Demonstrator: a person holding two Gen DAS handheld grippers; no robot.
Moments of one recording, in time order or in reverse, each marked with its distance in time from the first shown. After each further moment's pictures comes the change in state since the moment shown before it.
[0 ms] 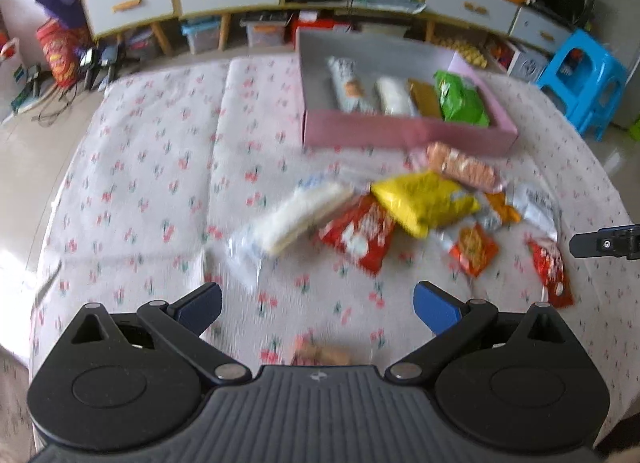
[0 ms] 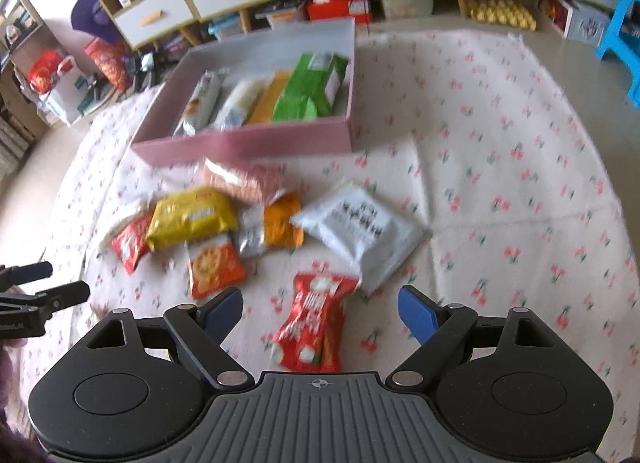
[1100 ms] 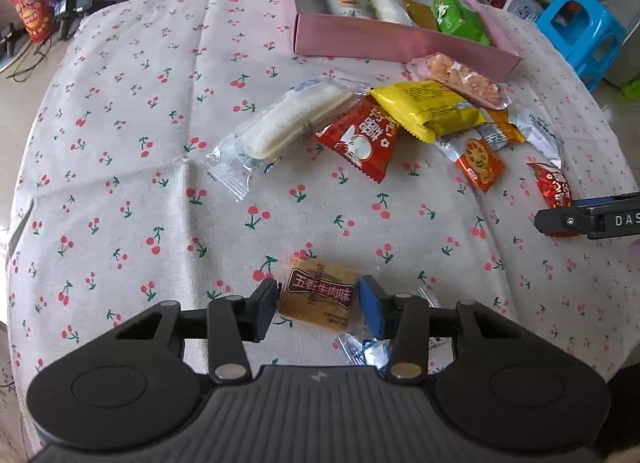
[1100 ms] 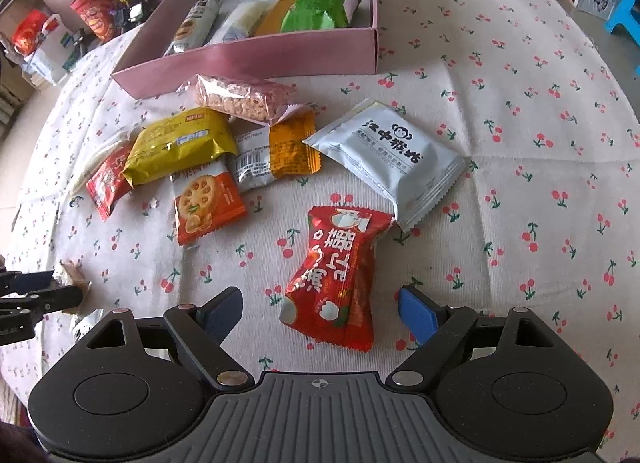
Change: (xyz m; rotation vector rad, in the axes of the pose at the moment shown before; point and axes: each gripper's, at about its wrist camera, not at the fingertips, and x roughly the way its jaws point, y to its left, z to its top) left arm 0.015 0.013 -0.020 0.038 0.191 -0.049; right arm 0.044 0.021 -0.022 -0.017 0.125 -0.052
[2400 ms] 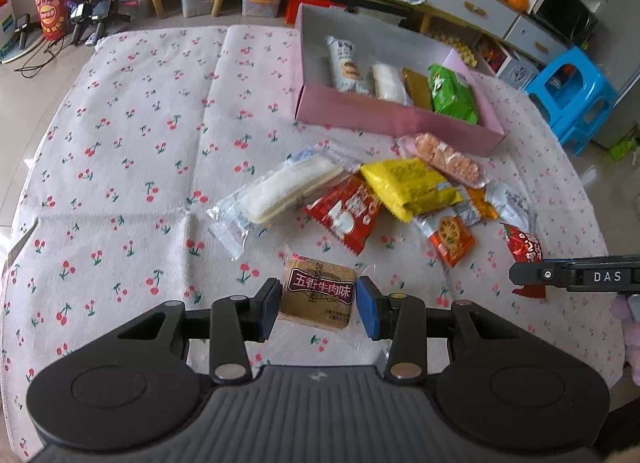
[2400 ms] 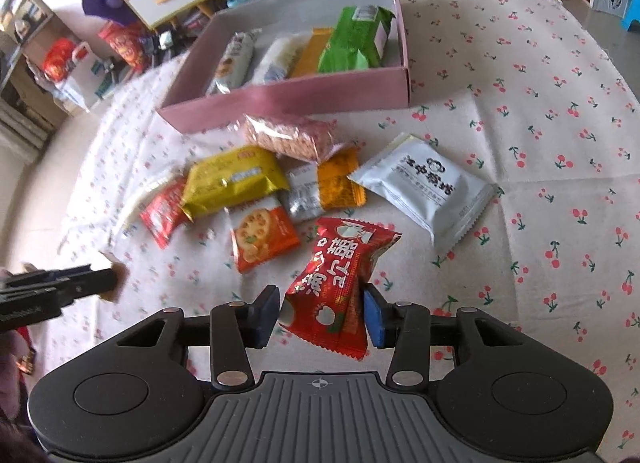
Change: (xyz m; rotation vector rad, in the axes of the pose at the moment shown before) left arm -0.023 0.004 0.021 -0.115 -0.136 -0.077; right arm -0.028 0.002 0.009 0.035 -0.056 0.137
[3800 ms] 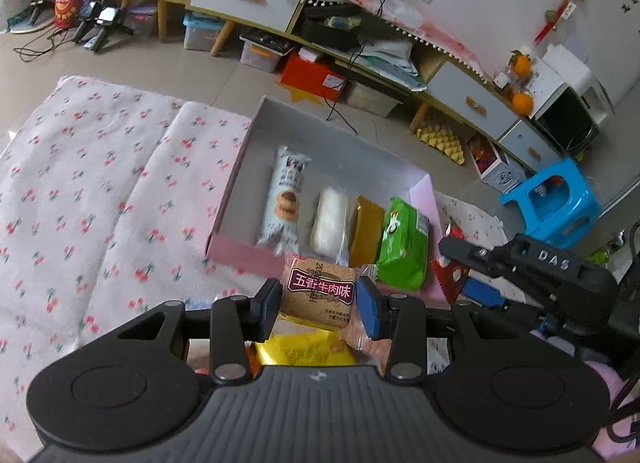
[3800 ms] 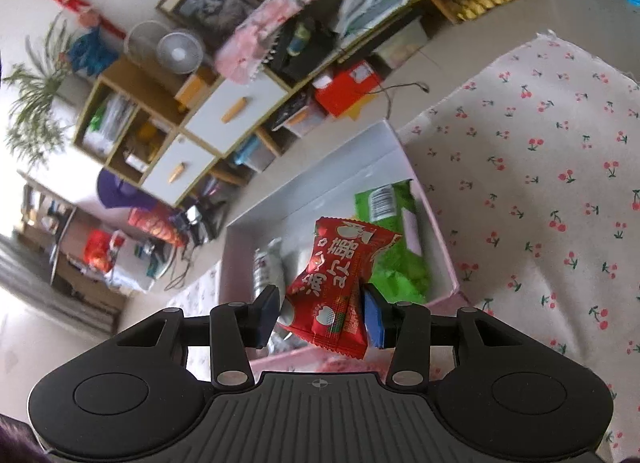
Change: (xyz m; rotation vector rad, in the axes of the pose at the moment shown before) left arm 0.025 -0.038 0.094 -0.222 -0.173 -0.104; right arm 0.013 -0.033 0.120 0.380 -0.327 0.220
